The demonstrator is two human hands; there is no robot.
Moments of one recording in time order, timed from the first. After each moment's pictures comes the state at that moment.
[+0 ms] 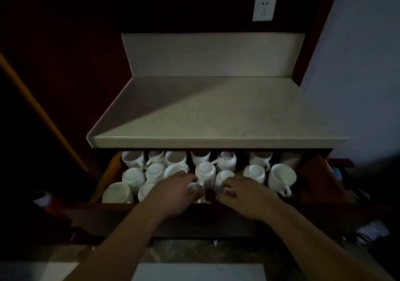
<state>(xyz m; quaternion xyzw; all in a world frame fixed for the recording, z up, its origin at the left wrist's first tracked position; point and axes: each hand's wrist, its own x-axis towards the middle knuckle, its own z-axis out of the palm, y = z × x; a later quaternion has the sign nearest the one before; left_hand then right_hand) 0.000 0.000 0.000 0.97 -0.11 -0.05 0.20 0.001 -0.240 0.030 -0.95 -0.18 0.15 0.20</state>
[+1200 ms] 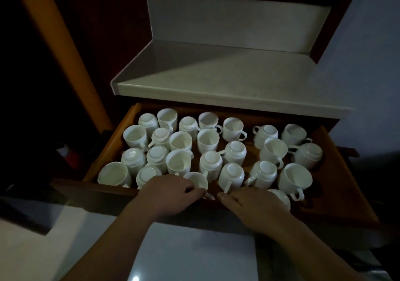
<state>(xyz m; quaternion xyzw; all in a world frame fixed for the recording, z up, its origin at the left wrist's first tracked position) -0.163 -0.009 -0.010 0.98 -0.04 -0.14 0.14 -0.142 -0.254 -0.007 -0.92 -0.34 0.19 -0.01</state>
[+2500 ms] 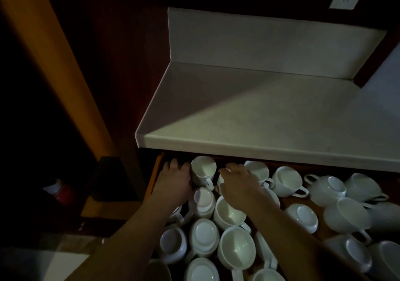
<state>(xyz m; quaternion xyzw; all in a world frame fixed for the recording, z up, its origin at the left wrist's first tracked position) 0.076 0.187 -0.067 0.99 0.03 -0.07 0.11 0.093 -0.018 -0.036 -0.98 -0.16 0.13 0.02</state>
